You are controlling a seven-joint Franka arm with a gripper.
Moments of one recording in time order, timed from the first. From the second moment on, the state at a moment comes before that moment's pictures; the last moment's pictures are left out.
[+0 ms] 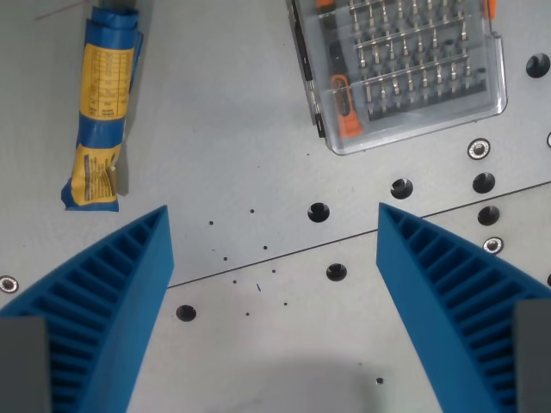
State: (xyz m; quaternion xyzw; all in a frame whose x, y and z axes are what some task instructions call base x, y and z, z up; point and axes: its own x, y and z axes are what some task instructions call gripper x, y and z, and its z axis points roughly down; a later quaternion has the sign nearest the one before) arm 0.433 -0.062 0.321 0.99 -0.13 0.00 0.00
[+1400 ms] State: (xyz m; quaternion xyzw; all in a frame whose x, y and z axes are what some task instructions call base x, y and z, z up) arm 0.443 -0.046 0.298 0.99 -0.15 -0.01 0.00
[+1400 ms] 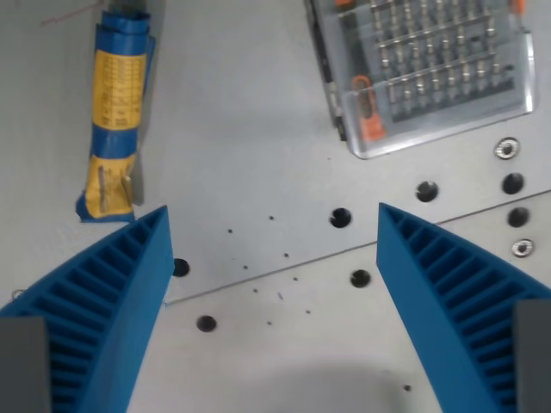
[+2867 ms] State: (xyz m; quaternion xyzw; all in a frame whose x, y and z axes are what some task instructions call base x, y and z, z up) arm 0.466 0.023 0.196 0.97 -0.23 -0.01 0.00
